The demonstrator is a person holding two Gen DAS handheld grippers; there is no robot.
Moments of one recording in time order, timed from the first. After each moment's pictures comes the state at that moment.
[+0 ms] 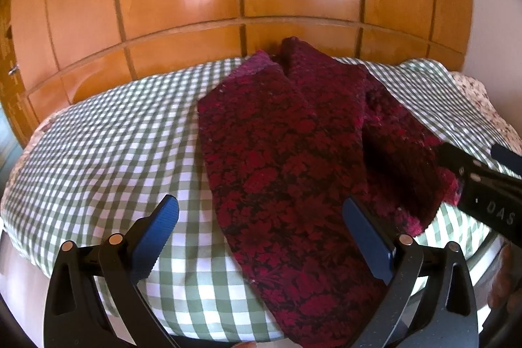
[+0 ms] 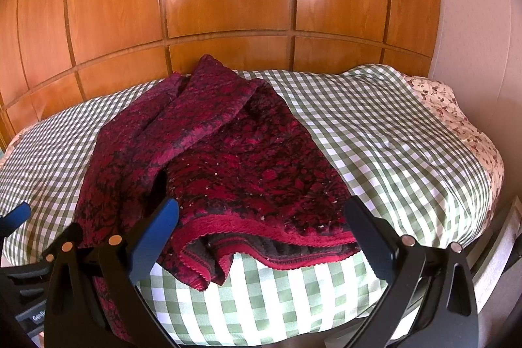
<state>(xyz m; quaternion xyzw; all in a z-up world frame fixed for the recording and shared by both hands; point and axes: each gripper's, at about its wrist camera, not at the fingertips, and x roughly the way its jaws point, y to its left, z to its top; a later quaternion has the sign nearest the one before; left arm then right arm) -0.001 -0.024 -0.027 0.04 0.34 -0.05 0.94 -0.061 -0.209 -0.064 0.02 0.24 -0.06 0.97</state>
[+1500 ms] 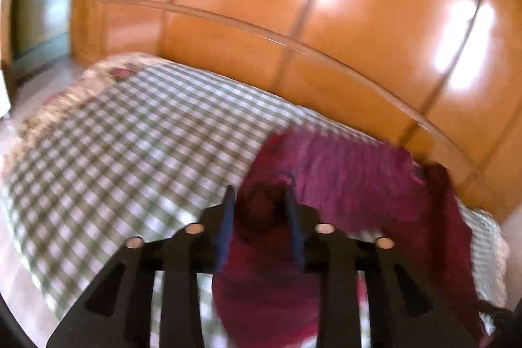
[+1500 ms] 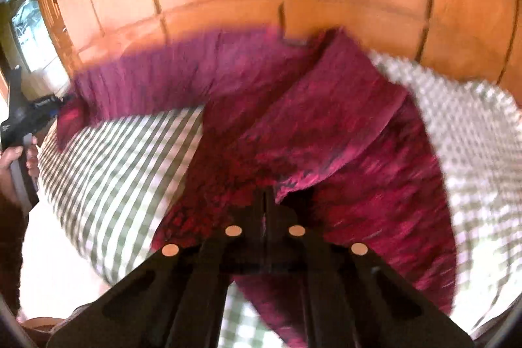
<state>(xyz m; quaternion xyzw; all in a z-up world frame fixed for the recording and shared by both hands) 0.120 0.313 0.015 -0.19 0.31 0.13 0.92 0.037 -0.145 -0.028 -0.04 0.31 0.13 0.94</state>
